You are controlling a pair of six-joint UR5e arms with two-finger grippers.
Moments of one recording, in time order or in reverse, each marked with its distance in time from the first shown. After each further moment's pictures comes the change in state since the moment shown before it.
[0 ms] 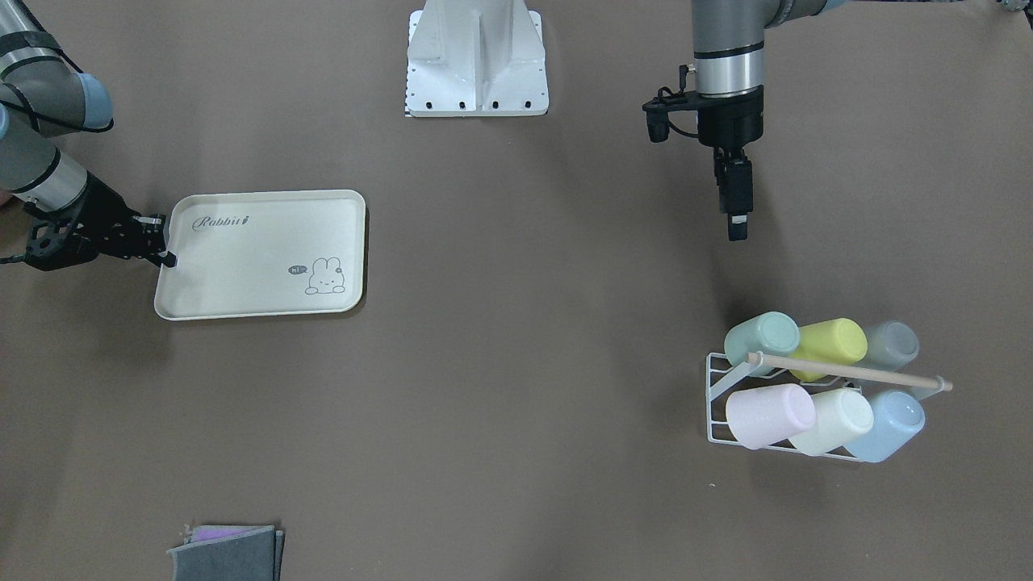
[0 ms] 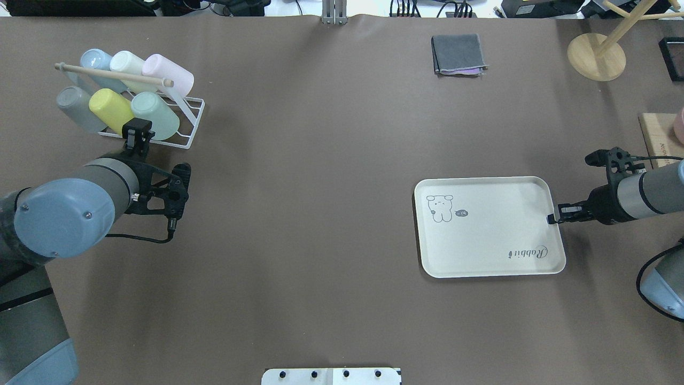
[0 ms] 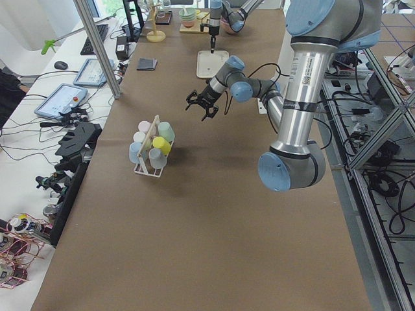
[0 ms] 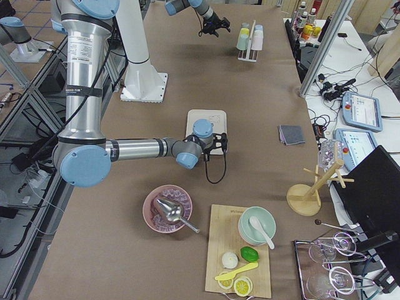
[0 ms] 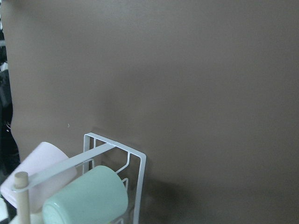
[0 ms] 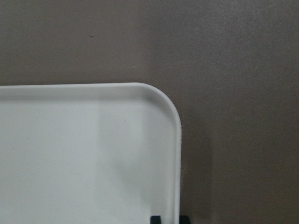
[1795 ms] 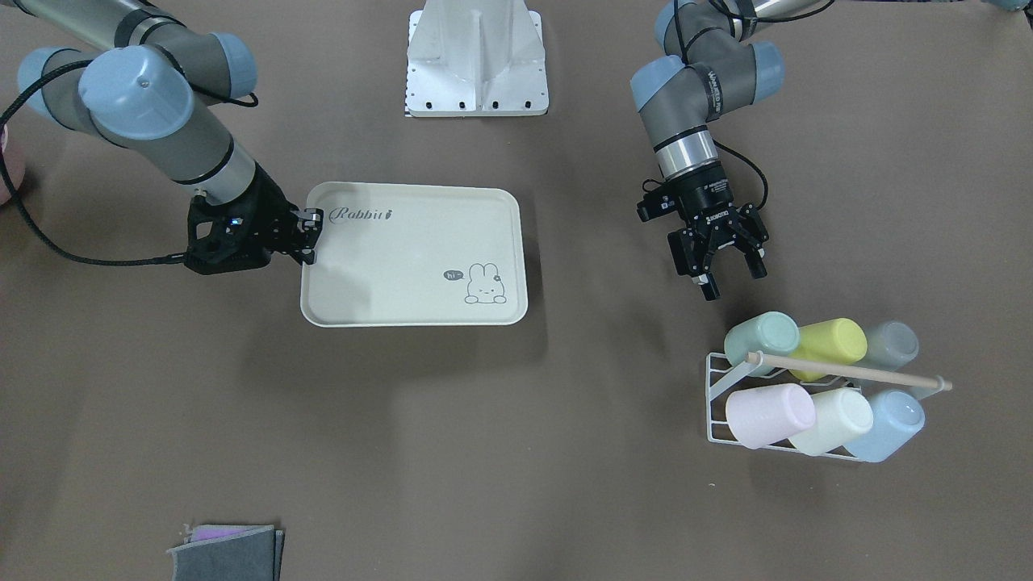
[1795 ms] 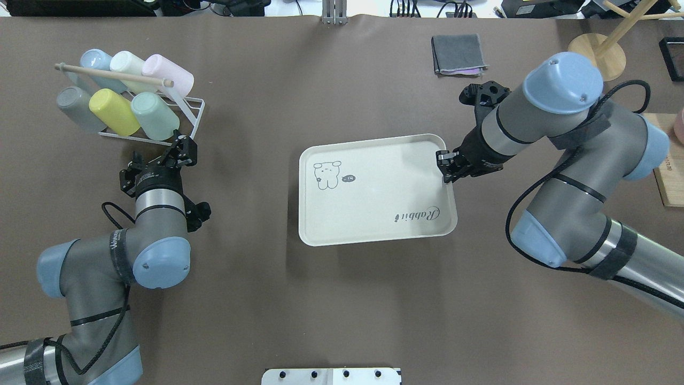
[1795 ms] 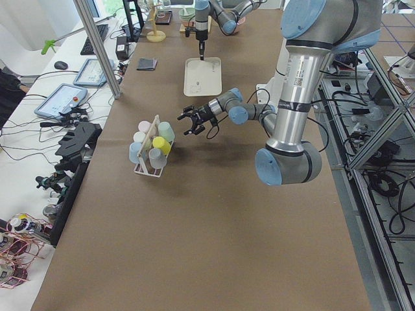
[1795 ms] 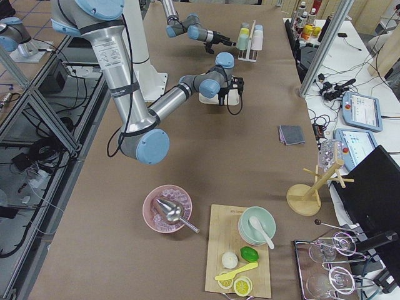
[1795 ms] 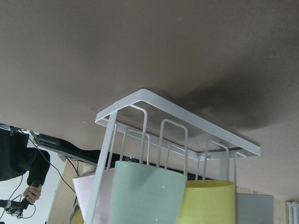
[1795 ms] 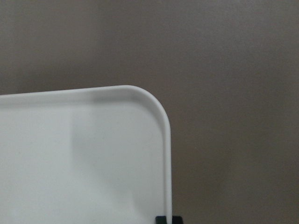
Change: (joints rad) left arm 0.115 -0.078 0.369 -0.132 0.498 0.504; right arm -0.079 0.482 0.197 -0.756 -0.049 0.028
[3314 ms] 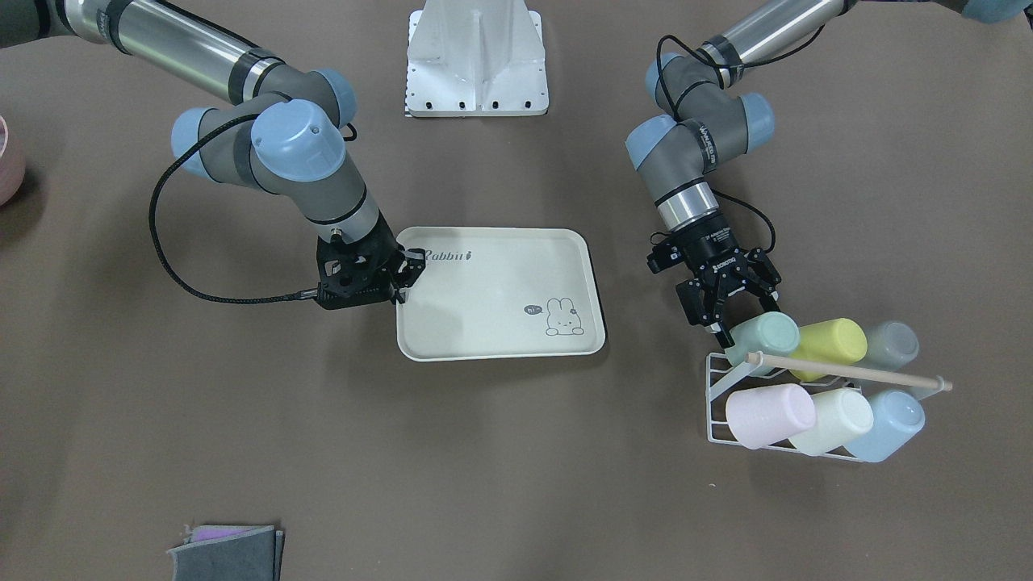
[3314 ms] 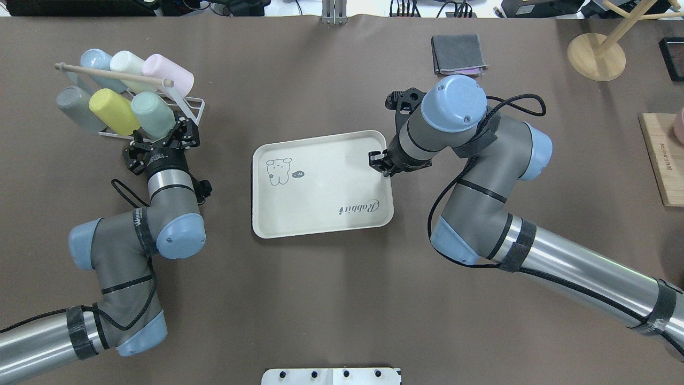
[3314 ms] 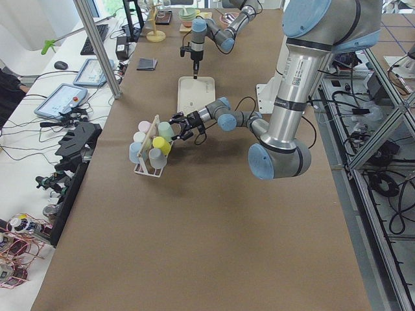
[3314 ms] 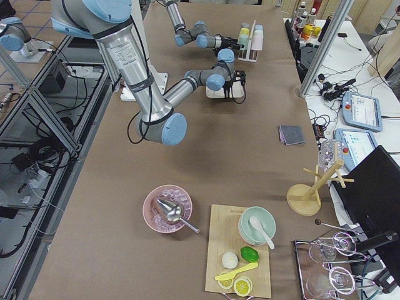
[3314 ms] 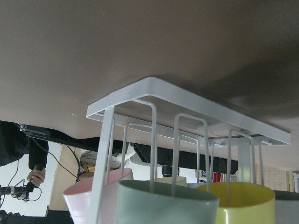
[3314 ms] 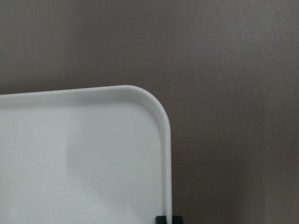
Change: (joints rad) left arm -0.067 -0.092 0.231 -0.099 0.064 0.058; right arm -0.099 0.213 -0.263 0.113 -0.148 0.047
